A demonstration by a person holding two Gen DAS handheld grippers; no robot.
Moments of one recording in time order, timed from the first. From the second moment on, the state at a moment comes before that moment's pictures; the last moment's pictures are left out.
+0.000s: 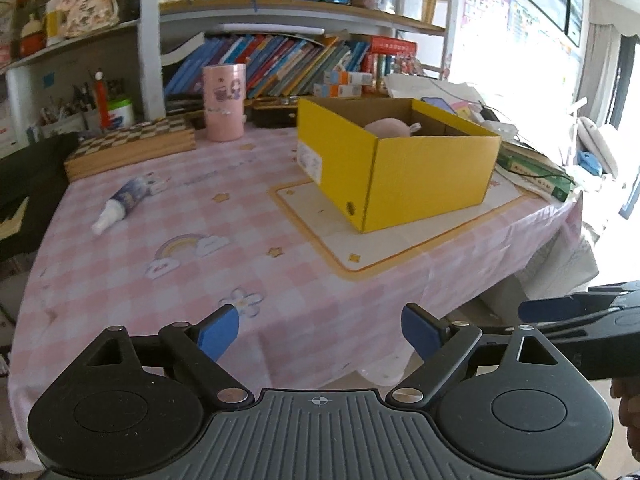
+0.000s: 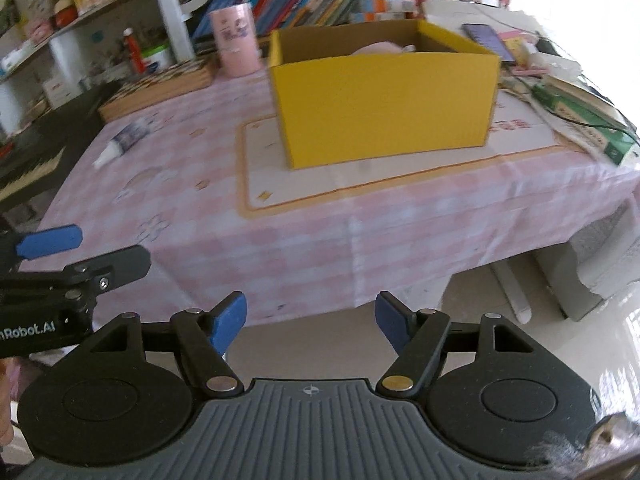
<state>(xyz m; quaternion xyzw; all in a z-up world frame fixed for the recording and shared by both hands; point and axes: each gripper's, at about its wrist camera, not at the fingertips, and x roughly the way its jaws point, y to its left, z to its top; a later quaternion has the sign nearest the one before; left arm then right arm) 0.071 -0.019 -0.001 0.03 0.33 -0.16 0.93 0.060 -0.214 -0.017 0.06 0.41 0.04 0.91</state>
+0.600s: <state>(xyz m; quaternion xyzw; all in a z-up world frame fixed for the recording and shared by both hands) 0.053 0.047 0.003 0.01 0.32 -0.09 0.94 0.064 -0.146 -0.011 0.03 0.39 0.11 0.91</state>
